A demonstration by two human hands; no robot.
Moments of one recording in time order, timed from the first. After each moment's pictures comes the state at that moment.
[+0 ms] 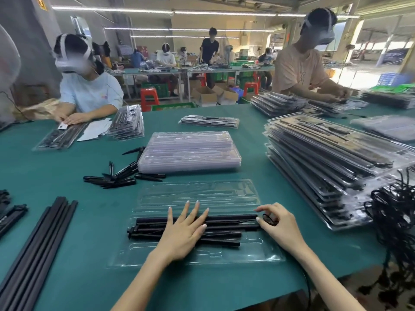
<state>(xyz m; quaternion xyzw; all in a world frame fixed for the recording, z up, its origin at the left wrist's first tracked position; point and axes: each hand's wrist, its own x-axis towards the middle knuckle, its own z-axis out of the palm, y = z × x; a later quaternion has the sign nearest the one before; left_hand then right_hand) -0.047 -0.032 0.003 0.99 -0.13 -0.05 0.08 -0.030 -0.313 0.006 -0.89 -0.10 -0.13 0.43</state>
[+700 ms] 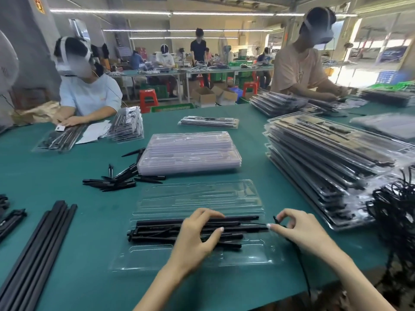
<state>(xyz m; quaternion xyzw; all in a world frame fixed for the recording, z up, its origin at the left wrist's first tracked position) -0.086 -0.065 0.039 0.86 -0.18 0.15 0.45 -0.049 -0.337 0.047 -0.95 -0.02 0.00 0.31</state>
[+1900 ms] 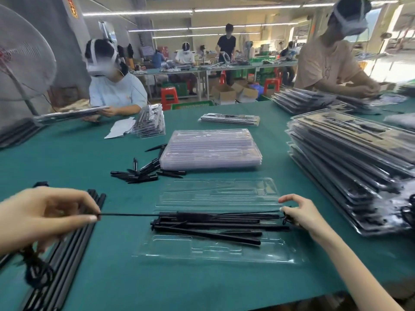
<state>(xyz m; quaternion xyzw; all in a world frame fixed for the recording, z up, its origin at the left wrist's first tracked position) -0.187 0.164 0.185 0.95 -0.01 0.01 0.31 0.002 -0.309 0.022 -0.83 0.02 0.02 0.56</state>
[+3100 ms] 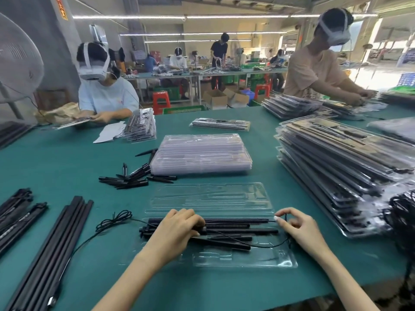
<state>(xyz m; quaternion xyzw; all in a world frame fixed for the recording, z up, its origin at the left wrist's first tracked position) -0.081 -0.003 0.051 0.95 -0.24 0.15 0.11 -0.030 -0.332 0.010 -0.86 -0.09 -0.10 0.50</state>
